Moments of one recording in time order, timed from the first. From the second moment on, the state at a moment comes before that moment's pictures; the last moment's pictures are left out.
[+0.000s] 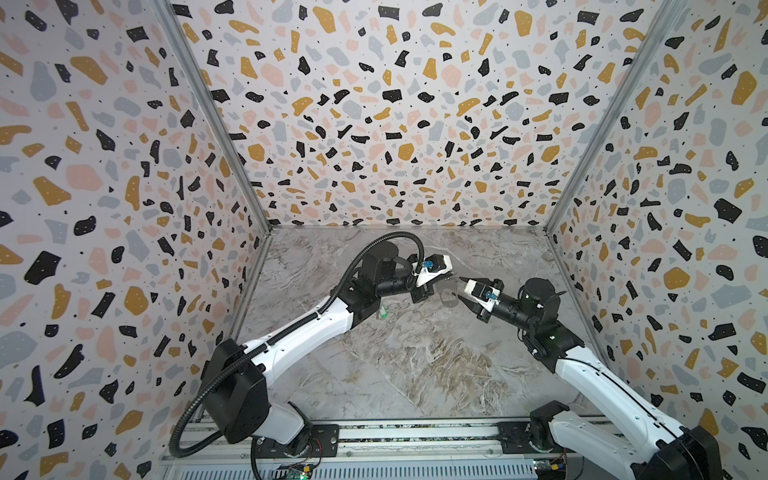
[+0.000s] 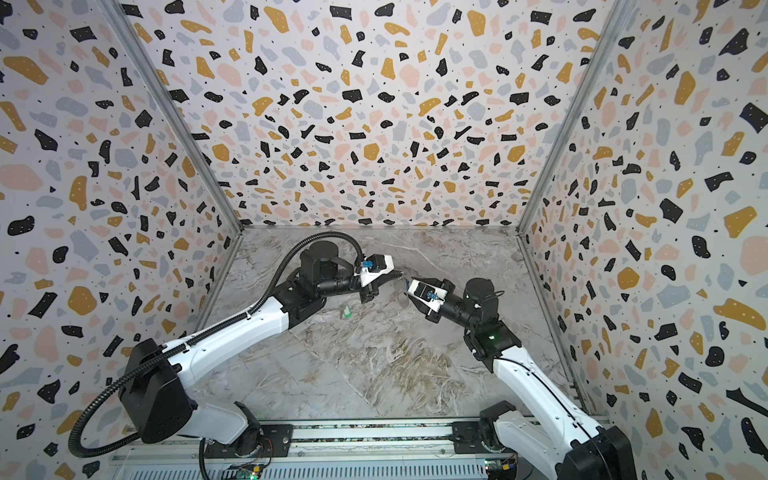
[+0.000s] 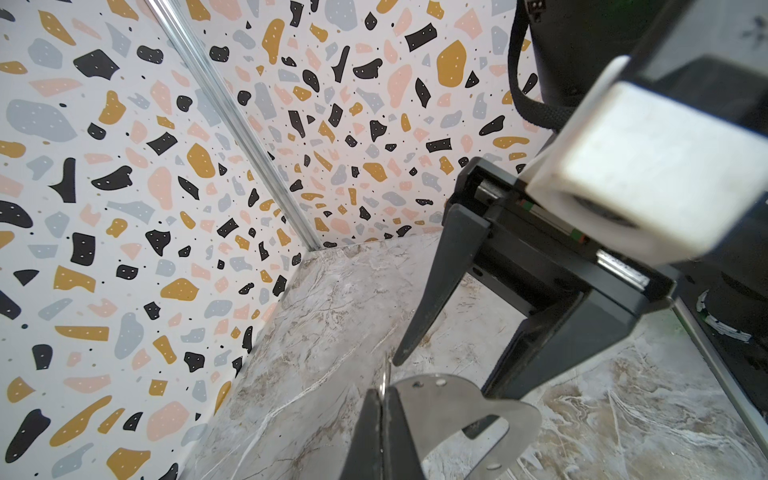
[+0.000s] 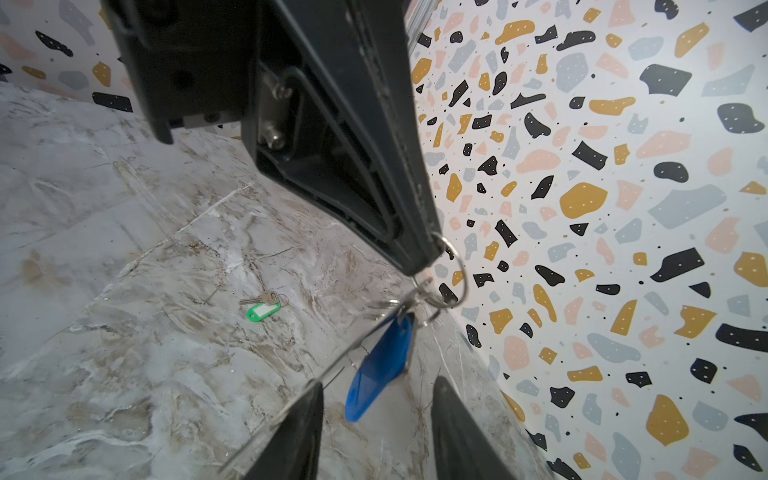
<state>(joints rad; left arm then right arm) -0.72 1.46 1.17 0.09 0.56 0.48 0.40 0.97 0.65 0.18 -0.56 -0.60</state>
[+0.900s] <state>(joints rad) -0.72 1.45 1.16 0.09 0.55 0.48 0.40 1.03 0.66 0.26 -0.55 -0.49</state>
